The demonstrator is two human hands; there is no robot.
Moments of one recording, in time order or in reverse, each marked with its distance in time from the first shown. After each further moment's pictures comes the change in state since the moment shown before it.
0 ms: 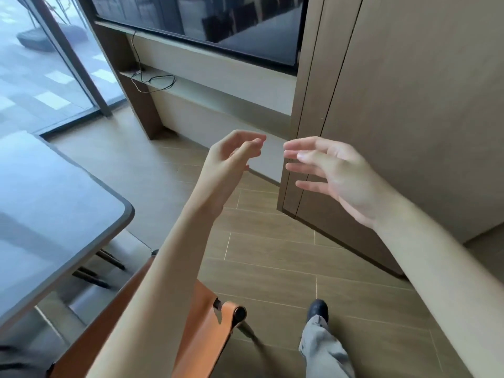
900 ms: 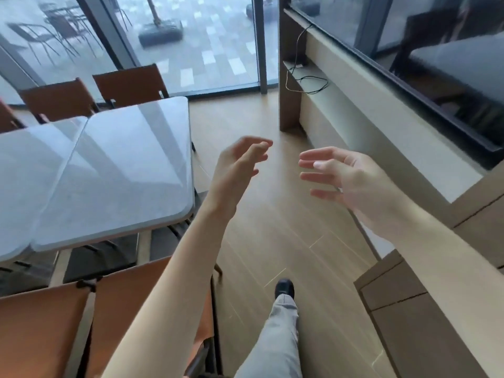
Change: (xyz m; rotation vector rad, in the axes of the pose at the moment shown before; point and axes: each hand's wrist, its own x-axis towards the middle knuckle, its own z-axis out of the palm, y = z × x) left_hand 0.240 -0.043 -0.053 0.054 0.769 -0.196; right_hand 0.384 -0.024 0.004 -0.005 -0.686 -0.010
